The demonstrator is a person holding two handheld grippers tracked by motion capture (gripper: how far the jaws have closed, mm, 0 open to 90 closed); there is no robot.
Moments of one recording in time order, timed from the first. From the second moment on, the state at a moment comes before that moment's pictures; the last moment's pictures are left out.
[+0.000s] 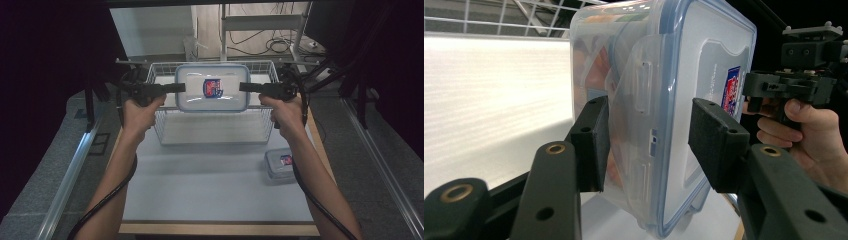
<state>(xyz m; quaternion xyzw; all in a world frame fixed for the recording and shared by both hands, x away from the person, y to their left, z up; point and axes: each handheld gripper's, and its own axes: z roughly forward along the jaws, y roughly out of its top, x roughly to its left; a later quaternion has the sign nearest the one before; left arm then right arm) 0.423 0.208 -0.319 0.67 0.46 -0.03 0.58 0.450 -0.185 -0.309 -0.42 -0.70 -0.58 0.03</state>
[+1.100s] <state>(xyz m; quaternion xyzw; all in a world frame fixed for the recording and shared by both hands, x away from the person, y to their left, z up) 0.451 0.213 -0.333 0.63 0.49 -0.04 0.60 0.488 -0.176 -0.316 -0.46 -0.67 -0.59 0.03</state>
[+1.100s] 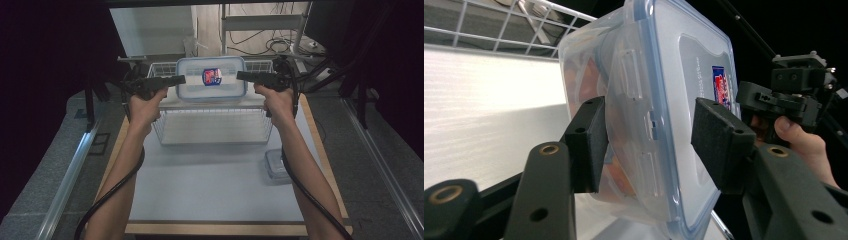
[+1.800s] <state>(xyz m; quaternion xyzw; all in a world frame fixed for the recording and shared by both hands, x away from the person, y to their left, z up) 0.405 0.204 -0.335 0.70 0.43 0.11 0.56 0.441 -0.173 -0.303 -0.39 -0.74 -0.54 -0.12</state>
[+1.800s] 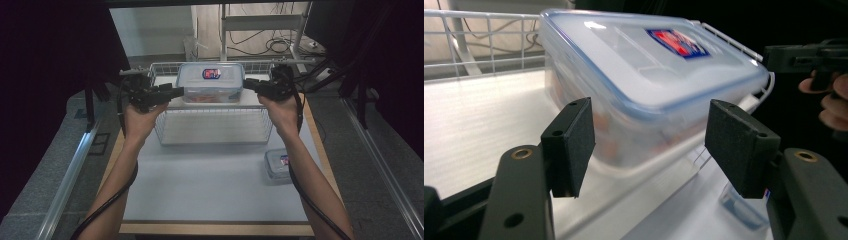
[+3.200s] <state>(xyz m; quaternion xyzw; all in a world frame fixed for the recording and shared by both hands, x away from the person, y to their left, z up) 0.294 0.177 -0.441 0.79 0.34 0.20 0.47 0.417 -0.150 -0.353 -0.34 -0.79 -0.50 -0.11</state>
